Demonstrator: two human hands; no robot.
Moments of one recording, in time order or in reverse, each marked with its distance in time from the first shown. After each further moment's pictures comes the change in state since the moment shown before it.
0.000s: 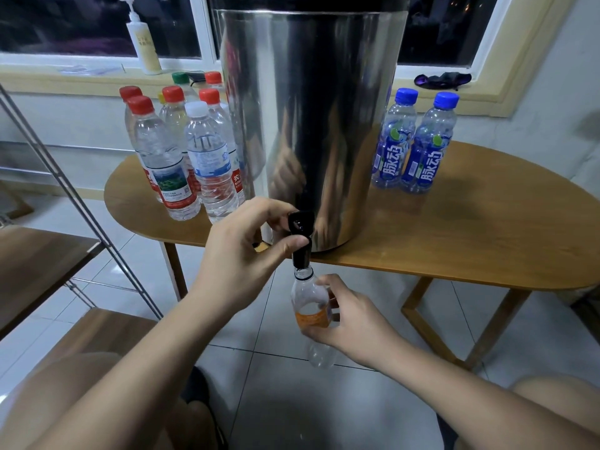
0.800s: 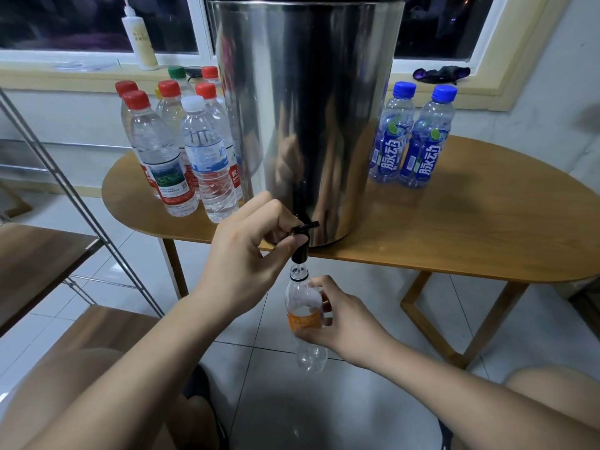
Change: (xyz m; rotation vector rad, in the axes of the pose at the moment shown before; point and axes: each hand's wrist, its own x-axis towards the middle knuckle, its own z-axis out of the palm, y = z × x) left_hand -0.003 0.007 0.005 0.053 -0.015 0.129; right_hand 0.001 0.011 0.019 0.098 -0.033 -0.025
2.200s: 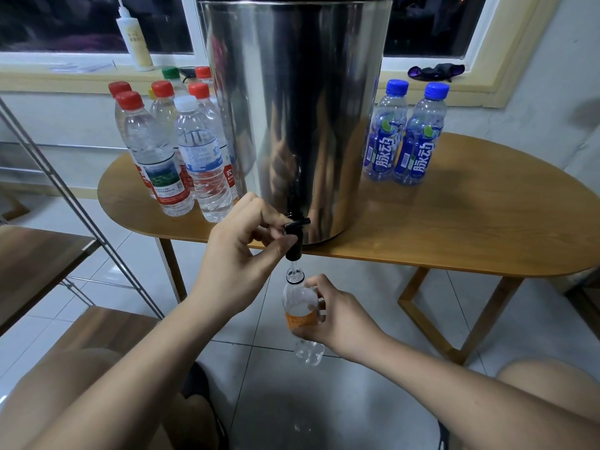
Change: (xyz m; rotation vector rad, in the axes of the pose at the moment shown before) left_hand -0.007 -0.006 0.008 -0.240 0.015 -0.148; right_hand 0.005 0.005 0.004 -0.029 0.006 0.034
